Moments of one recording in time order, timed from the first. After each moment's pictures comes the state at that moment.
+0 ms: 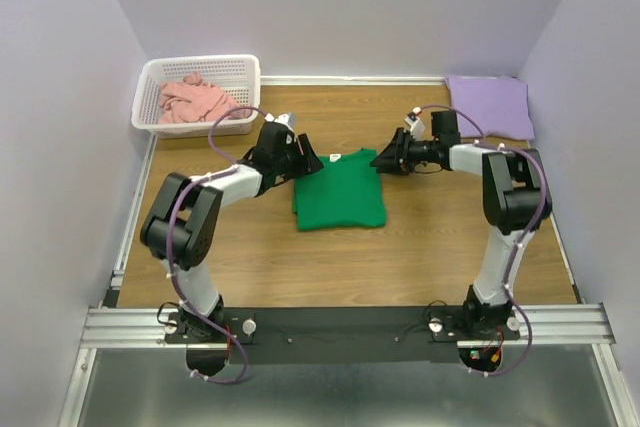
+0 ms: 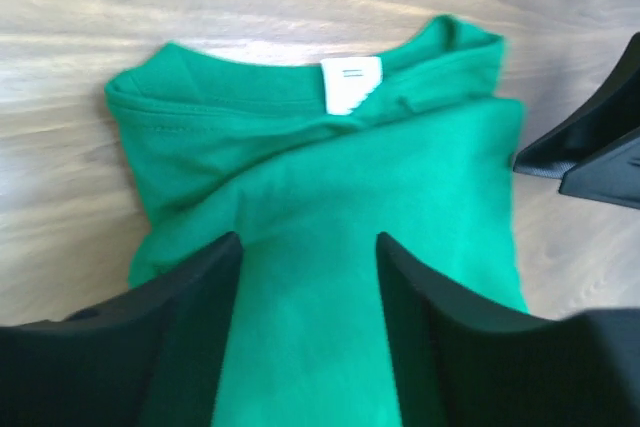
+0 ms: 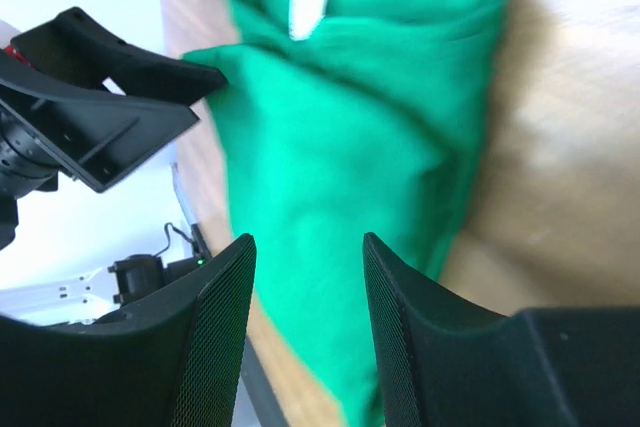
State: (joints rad) left arm -0.41 1.81 0.99 0.18 0.21 -0.62; right arm 0.13 2.03 1.17 0.04 -0.95 0.58
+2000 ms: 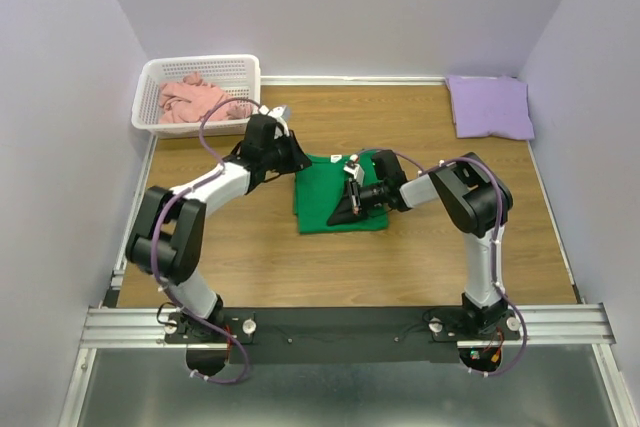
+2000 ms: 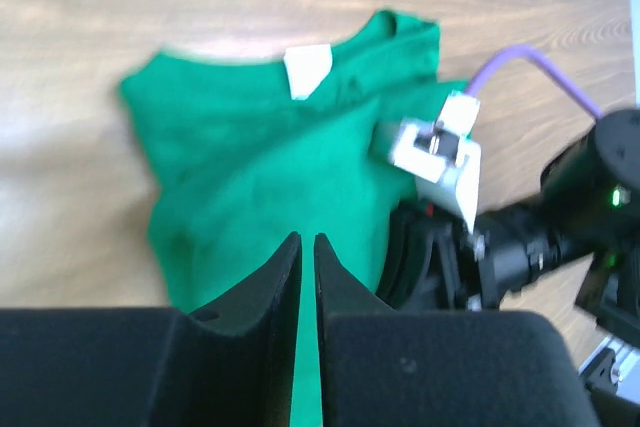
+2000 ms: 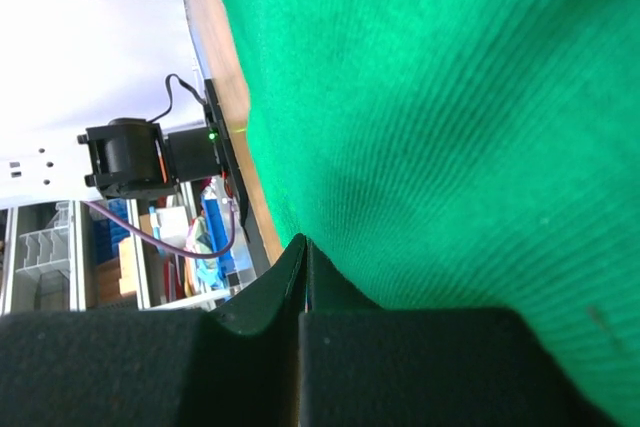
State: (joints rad) left arm -0.36 1.62 0.97 0.06 0.31 -0.55; right arm 0.50 2.11 0.95 0.38 -1.02 0.76
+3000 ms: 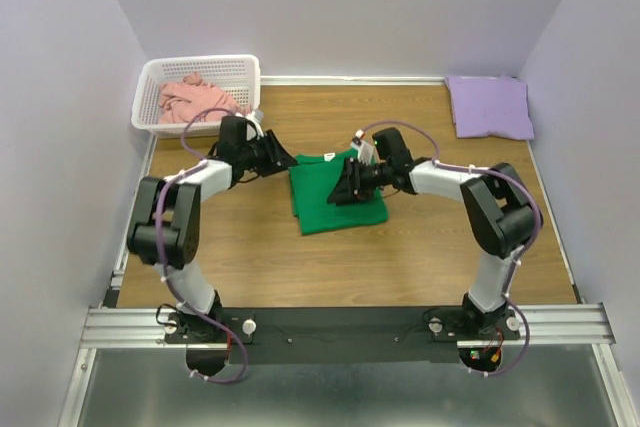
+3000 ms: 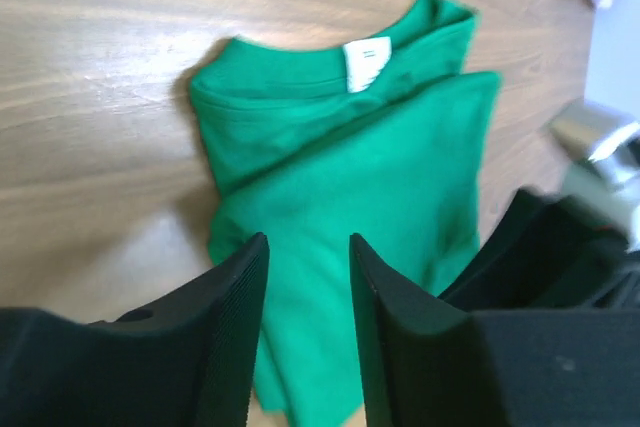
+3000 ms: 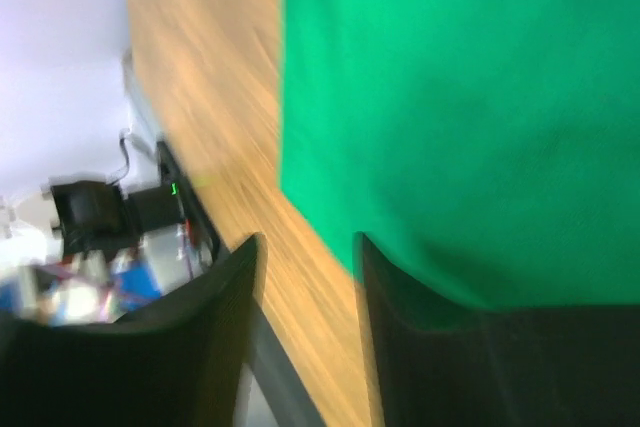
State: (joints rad) left arm -0.17 1.77 0.97 0.11 0.55 -0.63; right arm 0.51 1.90 1.04 0.03 -0.78 0.63
